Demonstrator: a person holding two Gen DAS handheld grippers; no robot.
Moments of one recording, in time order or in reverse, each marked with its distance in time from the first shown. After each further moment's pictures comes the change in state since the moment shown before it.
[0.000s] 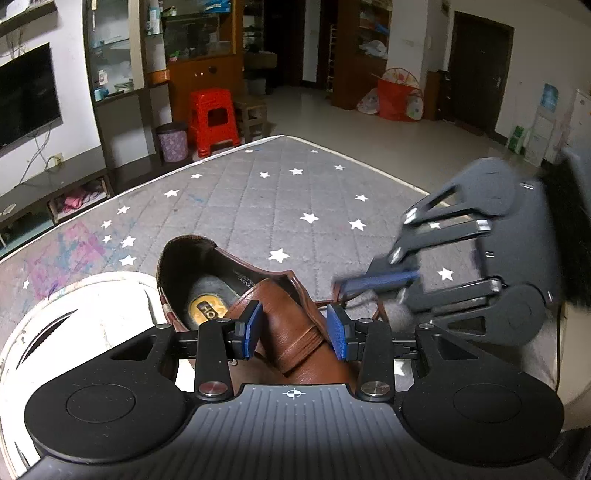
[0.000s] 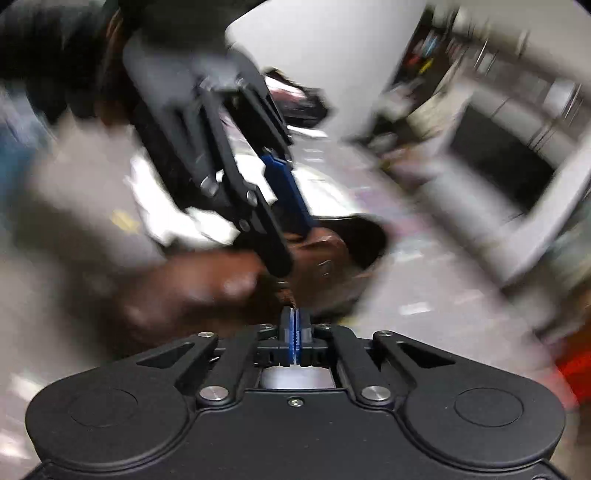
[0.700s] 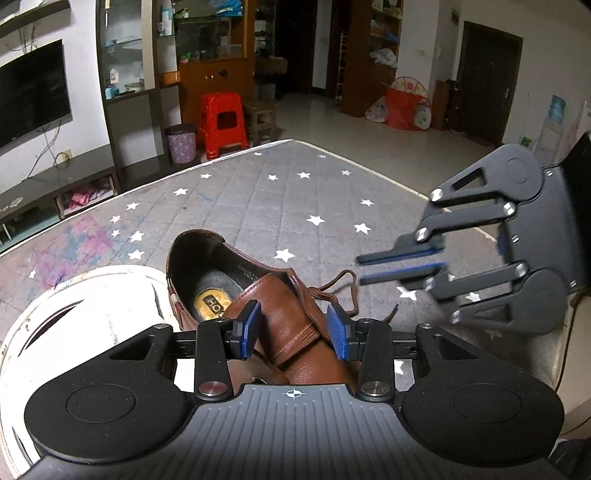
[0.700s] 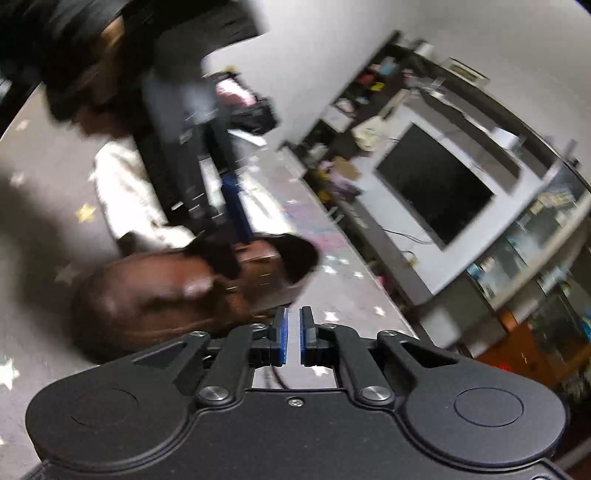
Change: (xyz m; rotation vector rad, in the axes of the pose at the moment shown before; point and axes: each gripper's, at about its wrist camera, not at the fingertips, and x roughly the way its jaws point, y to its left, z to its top) left arm -0.012 -0.002 -0.006 -0.023 -0.016 0.007; right arm -0.025 -0.015 0.009 0.004 0.032 0.020
